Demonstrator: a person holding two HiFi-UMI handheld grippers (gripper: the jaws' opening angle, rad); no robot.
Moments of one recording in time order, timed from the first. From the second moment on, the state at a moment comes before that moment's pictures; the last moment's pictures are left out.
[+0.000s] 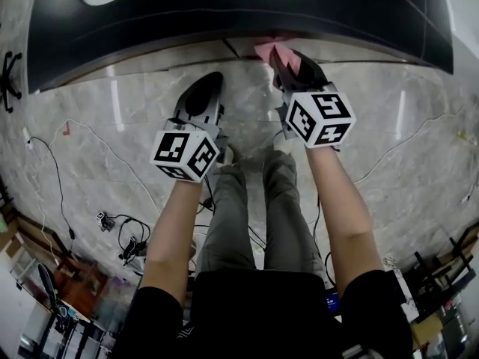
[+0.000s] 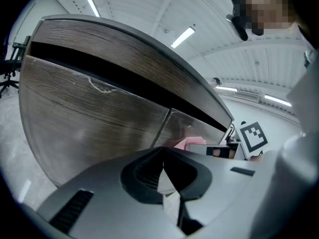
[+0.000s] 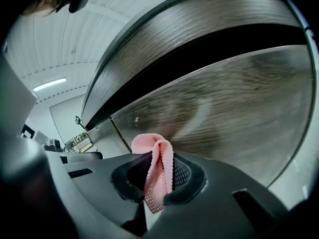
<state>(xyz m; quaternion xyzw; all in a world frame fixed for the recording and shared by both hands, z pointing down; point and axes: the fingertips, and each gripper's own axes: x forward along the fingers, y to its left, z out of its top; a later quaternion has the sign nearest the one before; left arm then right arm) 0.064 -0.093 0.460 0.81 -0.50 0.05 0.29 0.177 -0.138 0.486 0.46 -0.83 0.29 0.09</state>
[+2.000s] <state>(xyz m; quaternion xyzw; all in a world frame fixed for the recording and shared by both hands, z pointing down) 0.164 -0.072 0.502 0.84 -0.44 0.10 0.30 0.265 -0.091 0.526 0.49 -0.80 0.32 0.10</state>
